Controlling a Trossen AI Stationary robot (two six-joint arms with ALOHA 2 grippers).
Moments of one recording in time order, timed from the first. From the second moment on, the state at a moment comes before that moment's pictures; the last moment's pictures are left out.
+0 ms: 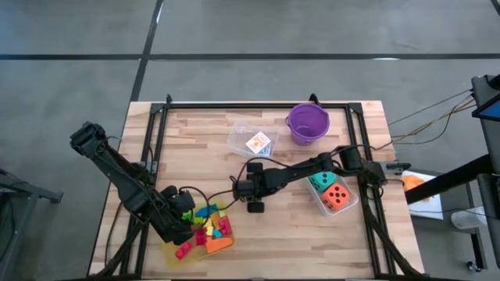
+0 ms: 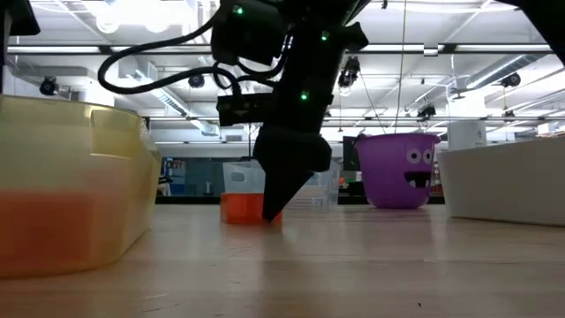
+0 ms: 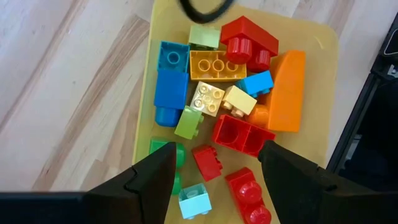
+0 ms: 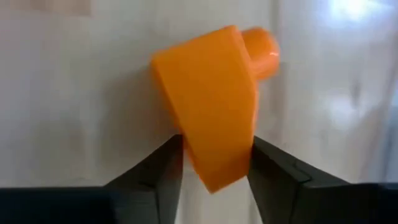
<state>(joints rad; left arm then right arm) -0.76 1.35 1.09 -1.02 -0.24 -1.24 0.16 2.23 1.68 -0.72 0.28 0.11</state>
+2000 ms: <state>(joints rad) -0.76 1.35 1.09 -1.02 -0.23 -1.28 0.26 2.06 1.65 -0.70 0.45 0.16</state>
